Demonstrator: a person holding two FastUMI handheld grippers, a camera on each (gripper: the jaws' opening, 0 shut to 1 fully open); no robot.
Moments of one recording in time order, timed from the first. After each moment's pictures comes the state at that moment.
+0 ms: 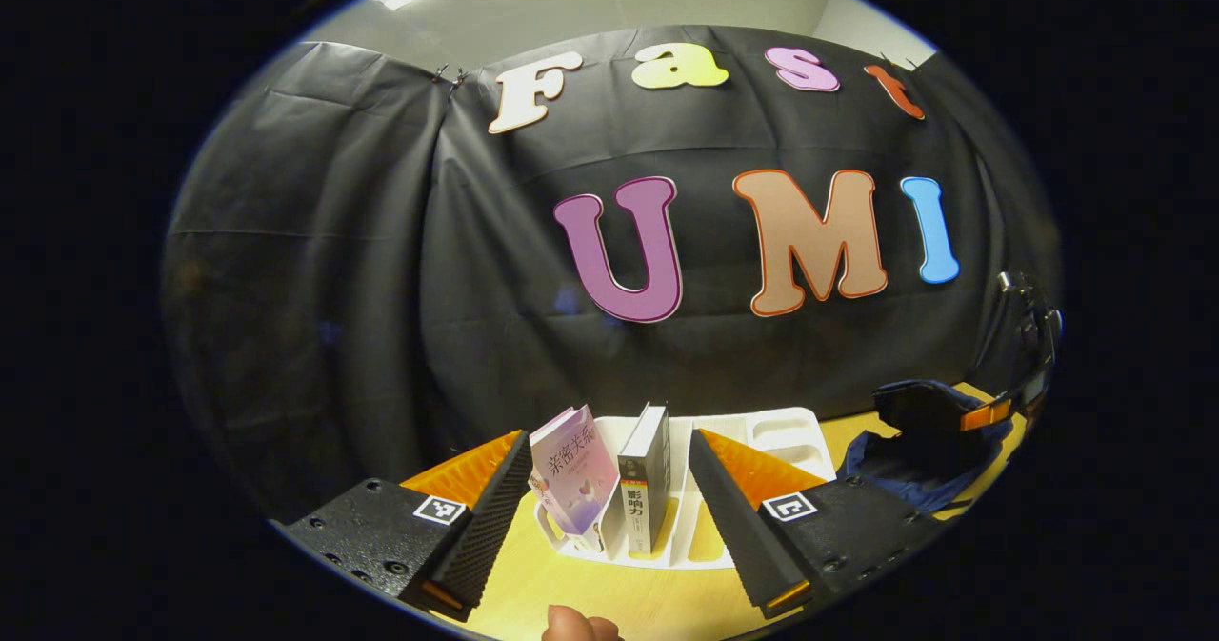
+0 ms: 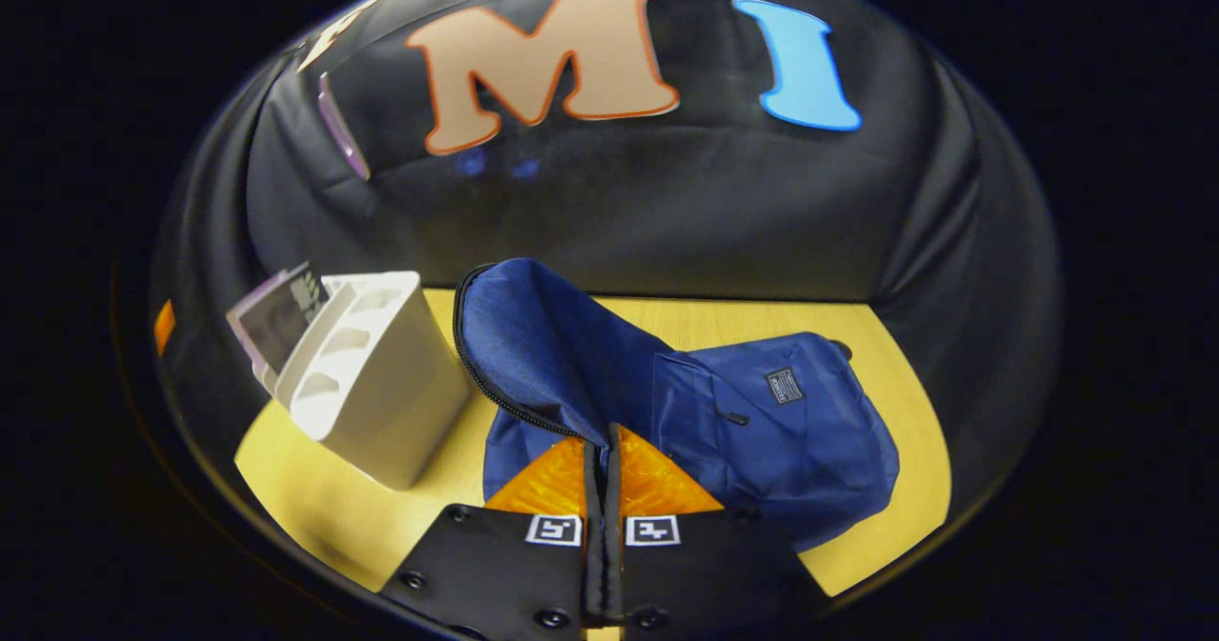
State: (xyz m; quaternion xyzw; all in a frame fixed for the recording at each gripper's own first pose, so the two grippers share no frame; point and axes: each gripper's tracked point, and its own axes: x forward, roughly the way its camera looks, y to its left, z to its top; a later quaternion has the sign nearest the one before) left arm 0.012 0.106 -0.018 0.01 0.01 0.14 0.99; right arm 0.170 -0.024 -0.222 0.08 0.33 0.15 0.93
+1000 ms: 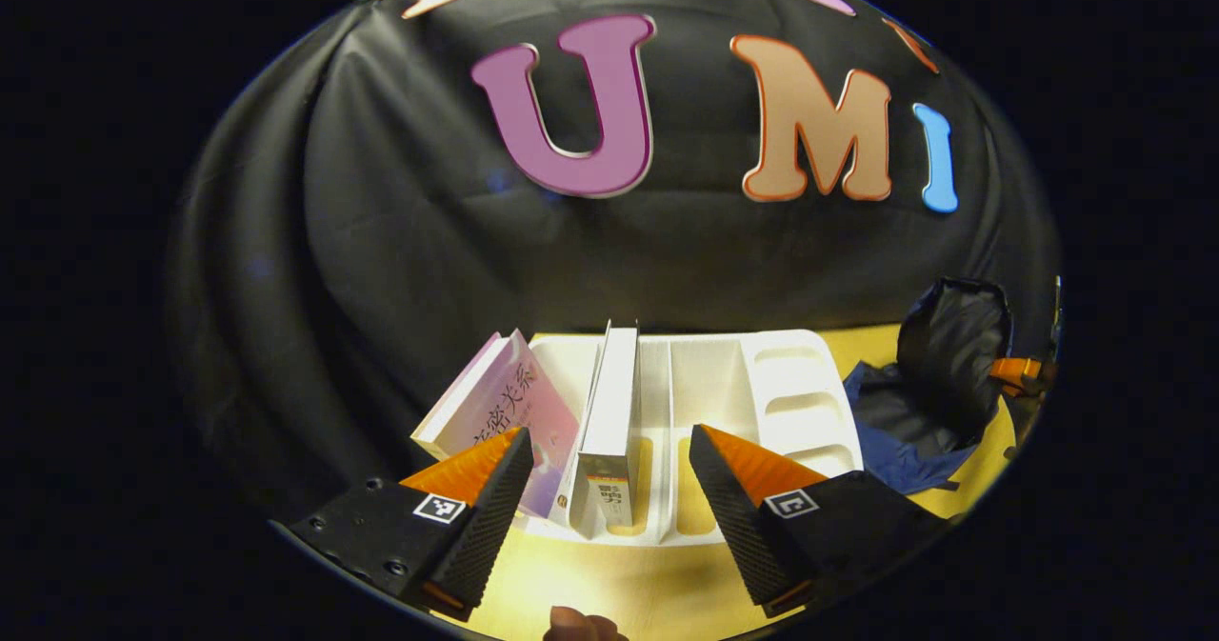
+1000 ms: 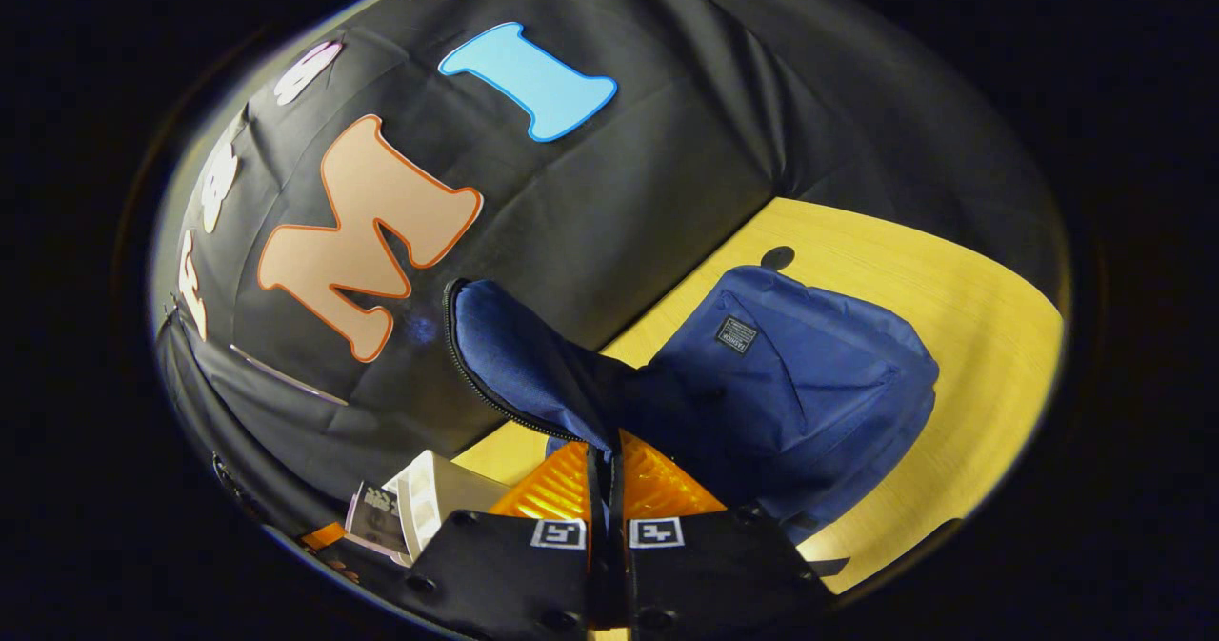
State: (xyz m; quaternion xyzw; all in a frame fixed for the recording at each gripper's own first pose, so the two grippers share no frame) left arm 0.134 0.116 -0.104 -0.01 0.27 0.03 0.96; right arm 0.174 -0.071 -0.203 0.38 0.30 0.03 0.88
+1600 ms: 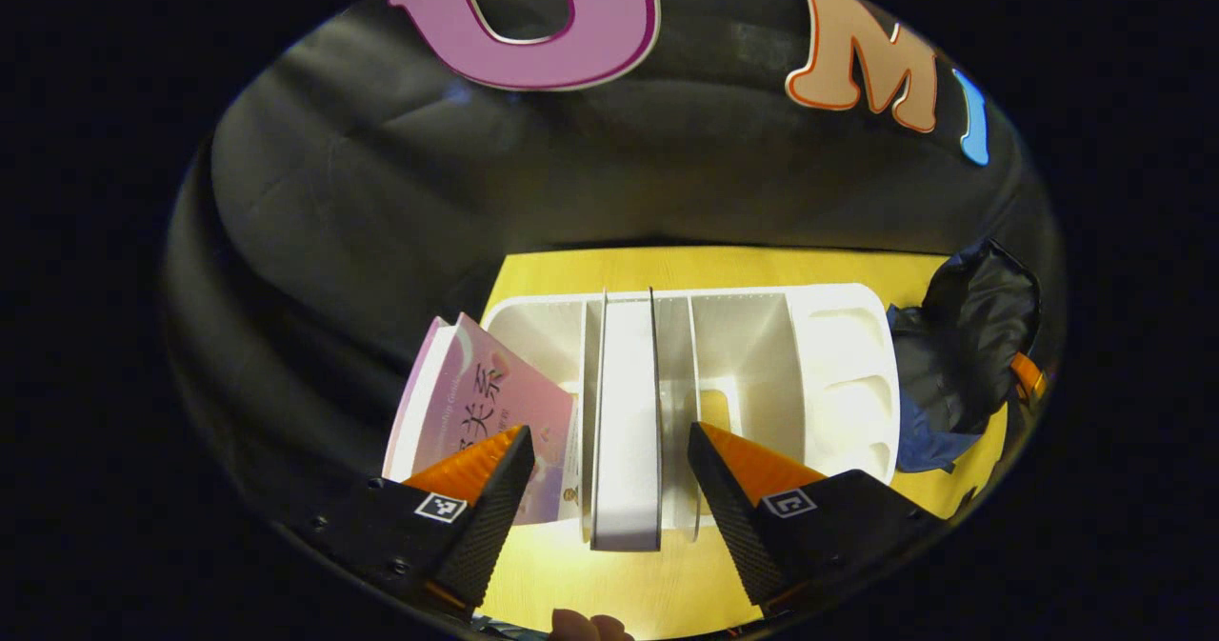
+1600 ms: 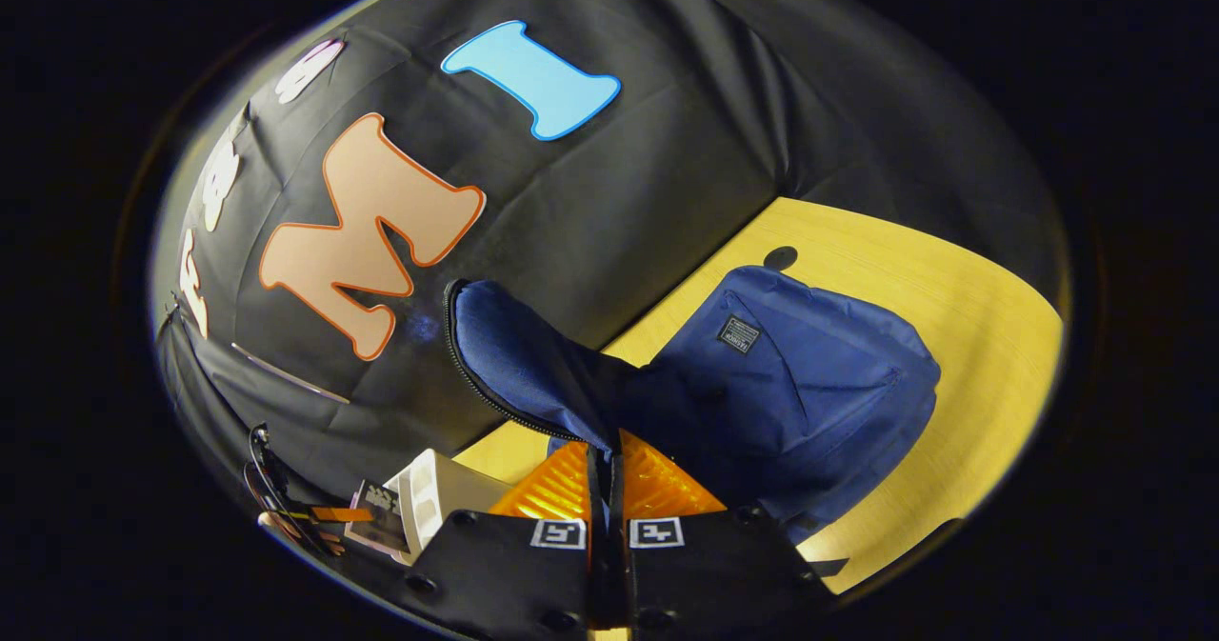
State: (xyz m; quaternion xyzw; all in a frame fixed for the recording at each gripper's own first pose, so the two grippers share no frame) left arm 0.188 0.122 -0.143 -0.02 0.45 -0.01 0.89; right arm 0.174 -0.070 -0.203 0.37 0.30 0.03 0.88
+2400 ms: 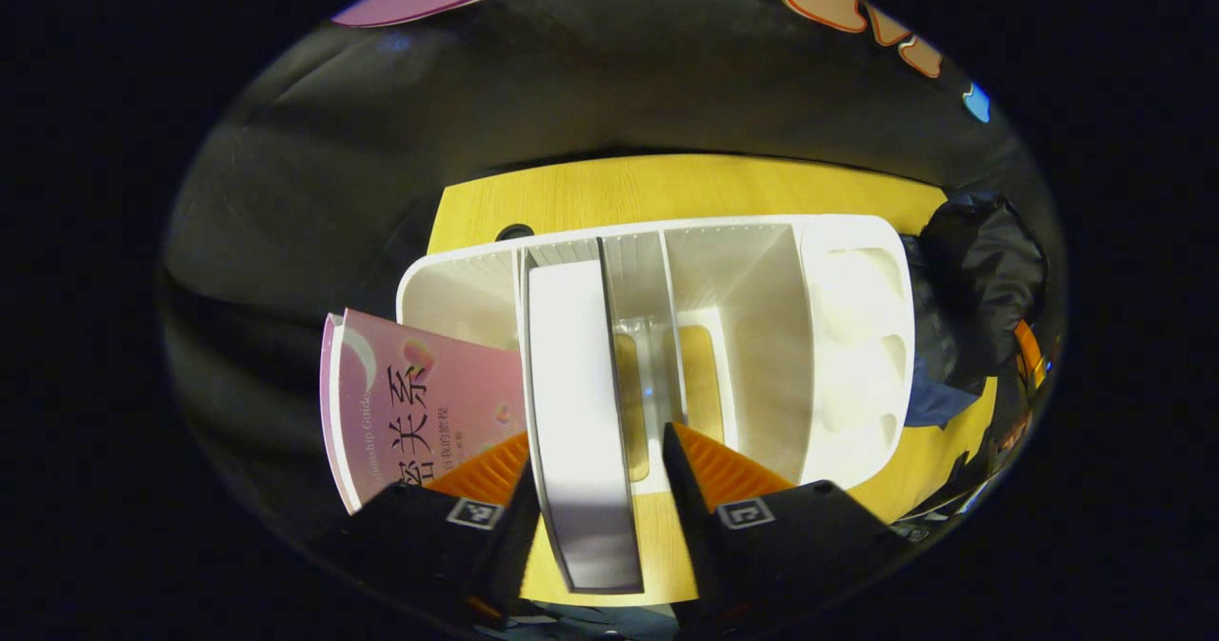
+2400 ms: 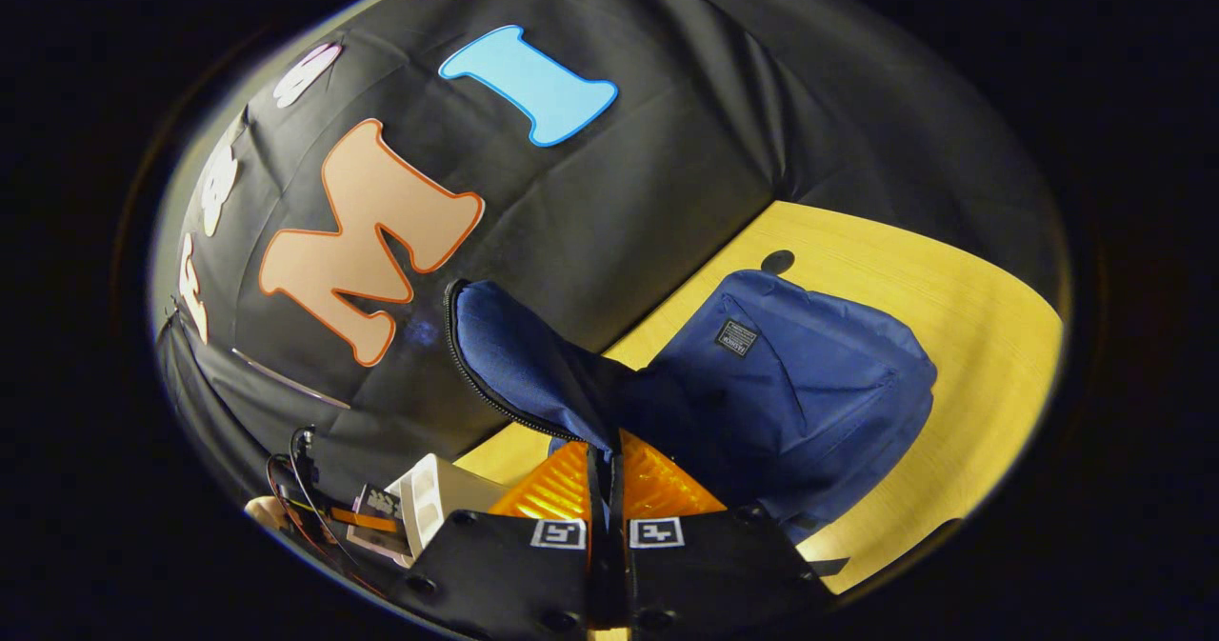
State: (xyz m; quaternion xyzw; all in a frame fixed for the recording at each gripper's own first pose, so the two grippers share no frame) left arm 0.184 0.110 -0.179 0.01 0.59 -0.06 0.80; right arm 0.173 -0.071 -0.203 0.37 0.30 0.03 0.88
